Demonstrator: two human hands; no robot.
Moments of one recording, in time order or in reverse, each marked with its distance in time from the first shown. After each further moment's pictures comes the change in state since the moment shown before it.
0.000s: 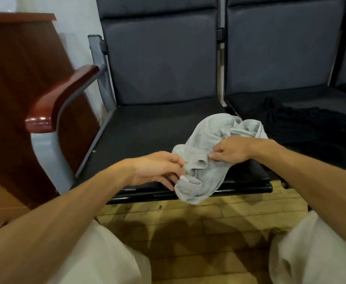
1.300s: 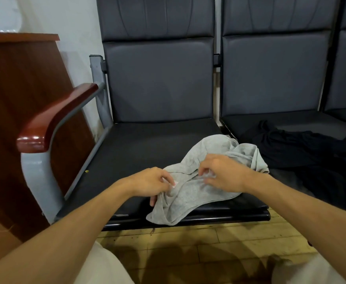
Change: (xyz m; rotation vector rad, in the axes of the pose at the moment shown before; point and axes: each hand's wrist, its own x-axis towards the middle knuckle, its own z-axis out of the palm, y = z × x) left_hand 0.029 -0.011 -0.027 0.523 0.212 0.022; right_hand 0.001 -0.010 0.009 0.153 0.368 -0.121
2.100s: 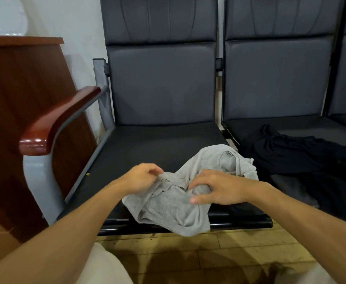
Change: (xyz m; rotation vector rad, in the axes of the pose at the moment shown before) left_hand 0.017 -0.030 -0.014 0.012 0.263 -0.031; right_hand -0.003 -0.006 0.006 0.225 -0.260 -0.054
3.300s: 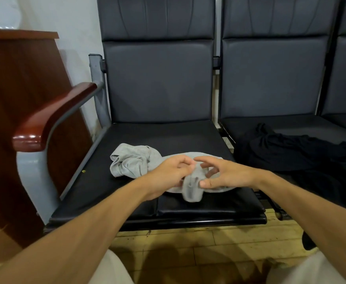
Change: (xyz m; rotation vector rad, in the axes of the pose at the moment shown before) left_hand -0.019 0.078 0.031 -0.637 -0.132 0.113; right_hand -0.007 0.018 -0.019 0.435 0.028 0.134
